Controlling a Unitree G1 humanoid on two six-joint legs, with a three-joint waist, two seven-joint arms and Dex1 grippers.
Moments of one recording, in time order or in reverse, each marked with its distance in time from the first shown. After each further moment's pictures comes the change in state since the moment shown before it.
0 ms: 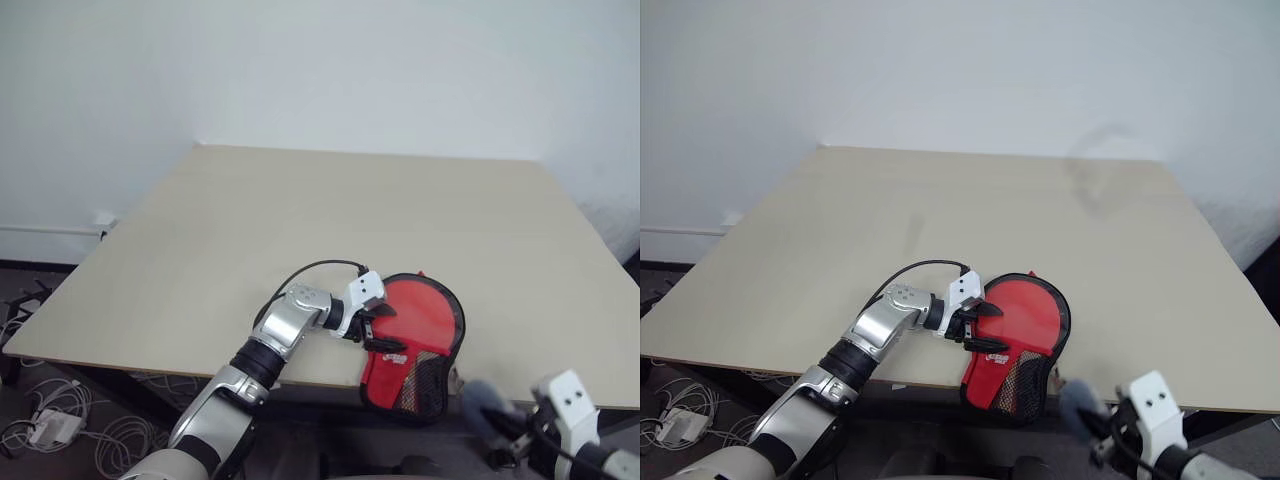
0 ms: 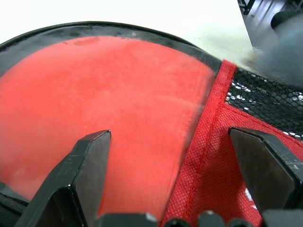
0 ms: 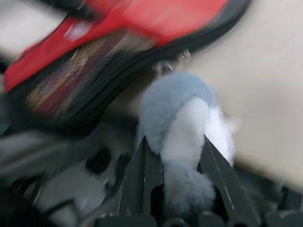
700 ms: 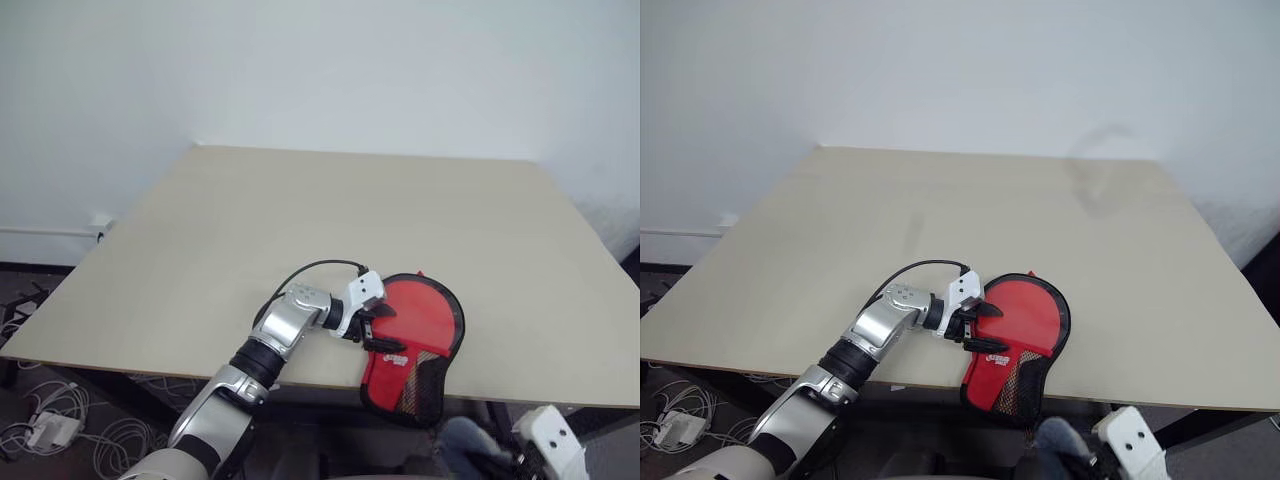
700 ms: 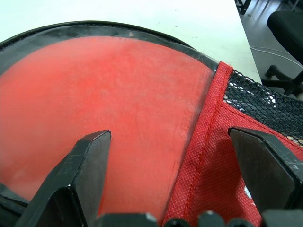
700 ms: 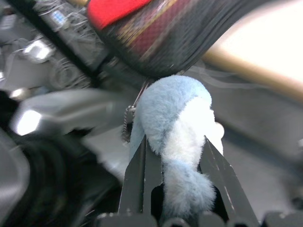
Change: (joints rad) left arm -0.003 0.000 0.000 0.001 0.000 0.006 -0.008; right arm 0.114 -0.038 0.028 -0.096 -0.107 -0.101 0.014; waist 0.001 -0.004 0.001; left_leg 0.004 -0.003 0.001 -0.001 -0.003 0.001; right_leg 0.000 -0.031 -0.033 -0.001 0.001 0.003
